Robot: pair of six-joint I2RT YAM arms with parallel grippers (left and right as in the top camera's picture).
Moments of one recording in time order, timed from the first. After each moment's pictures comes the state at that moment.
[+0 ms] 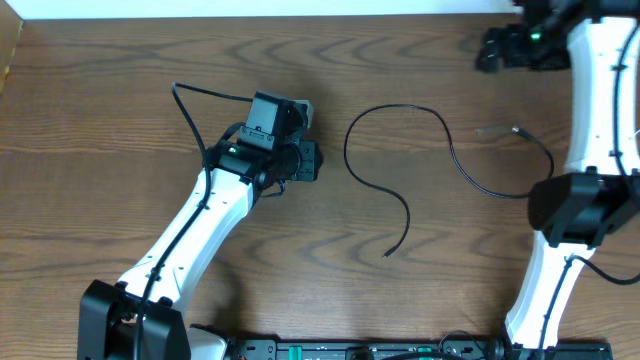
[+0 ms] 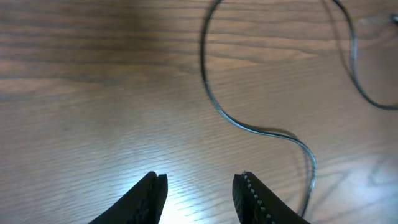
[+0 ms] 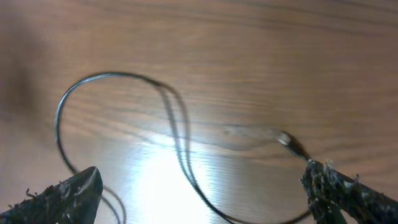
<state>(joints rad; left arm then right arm) -0.36 1.52 1.11 -0.60 0.23 -0.29 -0.04 2.26 2.52 -1.51 -0.19 -0.12</state>
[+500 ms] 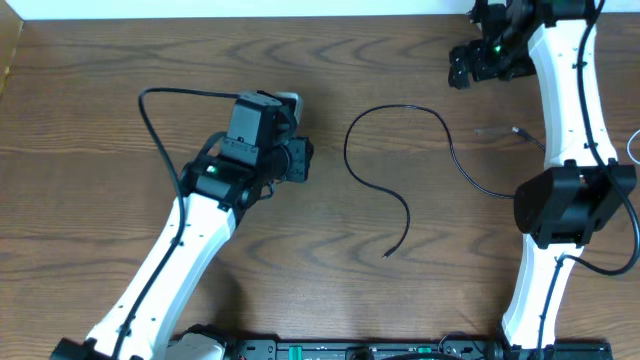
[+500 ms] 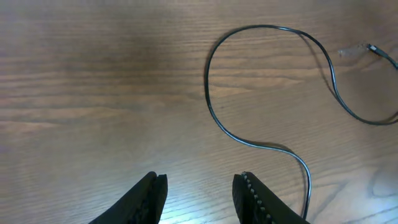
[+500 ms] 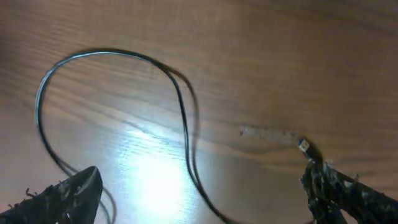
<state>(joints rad) -0.36 1.36 1.11 -0.63 0.16 -0.25 0.04 2.26 2.38 -1.43 -0.12 -0.14</state>
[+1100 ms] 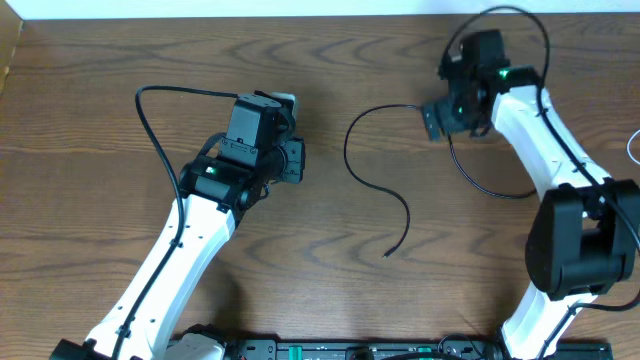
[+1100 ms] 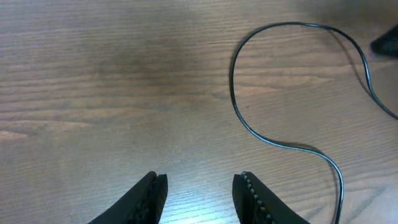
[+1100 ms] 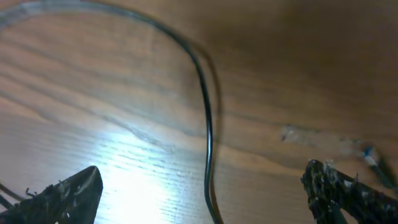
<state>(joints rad) -0.36 1.35 1.11 -0.64 0.07 -0.20 0.15 1.94 1.53 -0.81 -0.02 -0.12</state>
